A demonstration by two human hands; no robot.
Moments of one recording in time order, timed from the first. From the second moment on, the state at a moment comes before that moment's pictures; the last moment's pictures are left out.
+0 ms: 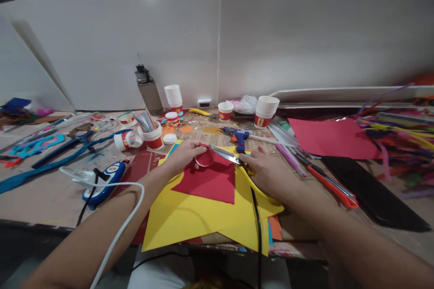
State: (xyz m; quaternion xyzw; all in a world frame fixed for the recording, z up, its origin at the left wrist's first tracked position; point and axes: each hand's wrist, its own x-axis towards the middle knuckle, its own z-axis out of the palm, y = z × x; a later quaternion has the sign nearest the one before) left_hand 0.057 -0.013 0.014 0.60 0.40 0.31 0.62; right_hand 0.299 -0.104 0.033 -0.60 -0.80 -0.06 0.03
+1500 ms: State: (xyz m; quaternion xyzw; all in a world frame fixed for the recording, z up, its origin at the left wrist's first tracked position) left_hand 0.058 -0.018 0.023 0.59 0.41 0.45 0.53; right_hand 0.301 -0.092 0.036 -0.56 -0.81 -0.13 0.11
